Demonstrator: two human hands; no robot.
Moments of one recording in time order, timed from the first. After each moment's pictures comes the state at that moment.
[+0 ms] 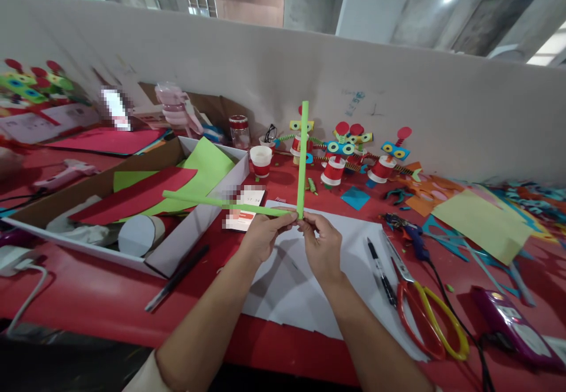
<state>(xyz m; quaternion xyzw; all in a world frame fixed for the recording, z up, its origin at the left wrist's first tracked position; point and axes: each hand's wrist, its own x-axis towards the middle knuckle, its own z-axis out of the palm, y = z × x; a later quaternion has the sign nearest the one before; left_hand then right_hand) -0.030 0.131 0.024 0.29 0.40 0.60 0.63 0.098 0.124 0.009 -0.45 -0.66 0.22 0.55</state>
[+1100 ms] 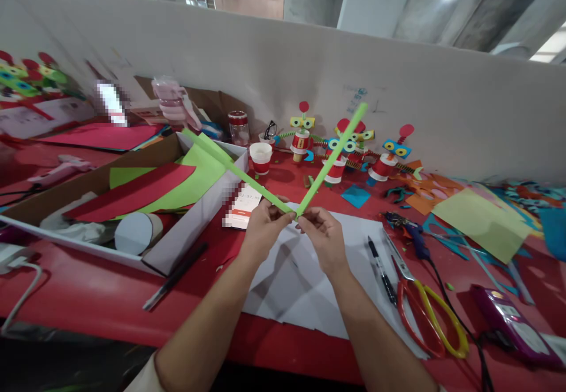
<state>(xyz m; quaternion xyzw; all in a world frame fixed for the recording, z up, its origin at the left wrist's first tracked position) -0.028 0.127 0.028 0.34 0.41 0.64 0.55 0.100 0.130 0.022 -0.42 -0.58 0.45 0.54</state>
